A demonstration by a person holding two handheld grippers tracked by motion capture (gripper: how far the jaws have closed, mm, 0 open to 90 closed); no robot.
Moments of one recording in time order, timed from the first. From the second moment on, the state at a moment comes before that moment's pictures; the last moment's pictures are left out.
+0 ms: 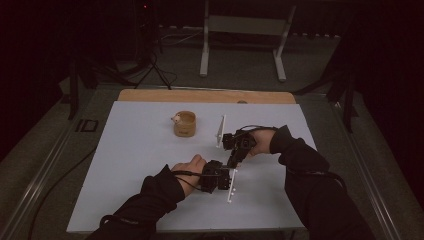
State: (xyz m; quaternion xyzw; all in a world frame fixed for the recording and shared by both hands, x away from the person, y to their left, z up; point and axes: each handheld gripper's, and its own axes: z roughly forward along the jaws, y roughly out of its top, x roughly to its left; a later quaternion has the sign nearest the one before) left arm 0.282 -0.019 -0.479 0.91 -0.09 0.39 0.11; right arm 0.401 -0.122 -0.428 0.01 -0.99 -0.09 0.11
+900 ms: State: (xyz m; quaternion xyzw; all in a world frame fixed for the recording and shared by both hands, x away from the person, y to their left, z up) left arm 0.286 -0.012 -0.478 0.90 -0.09 0.40 0.14; right arm 0.405 -0.120 -0.429 -0.02 -0.99 -0.08 0.13
